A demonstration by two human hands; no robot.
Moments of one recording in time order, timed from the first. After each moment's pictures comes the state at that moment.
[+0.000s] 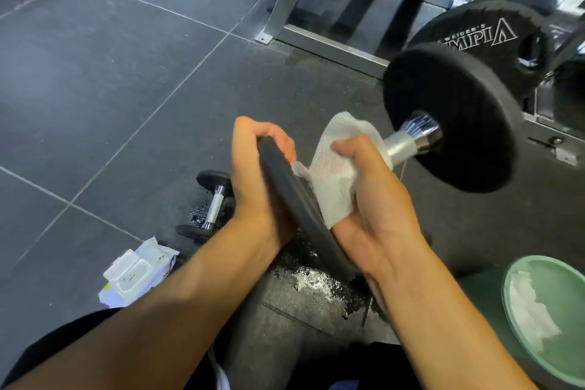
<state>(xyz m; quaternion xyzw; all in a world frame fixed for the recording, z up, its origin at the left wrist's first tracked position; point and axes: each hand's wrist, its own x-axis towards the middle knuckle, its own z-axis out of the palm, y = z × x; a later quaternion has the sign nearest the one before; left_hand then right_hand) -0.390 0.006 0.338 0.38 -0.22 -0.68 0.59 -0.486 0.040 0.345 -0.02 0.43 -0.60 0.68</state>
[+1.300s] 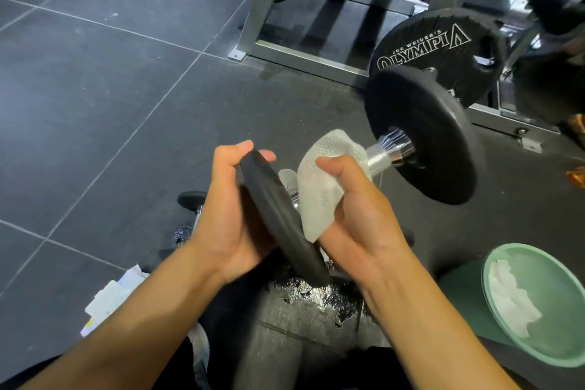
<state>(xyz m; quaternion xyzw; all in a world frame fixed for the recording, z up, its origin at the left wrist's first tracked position) -0.380 0.014 0.333 0.35 -0.21 -0.83 0.39 -0.515 0.048 0.333 -0.03 0.37 -0.59 0.71</state>
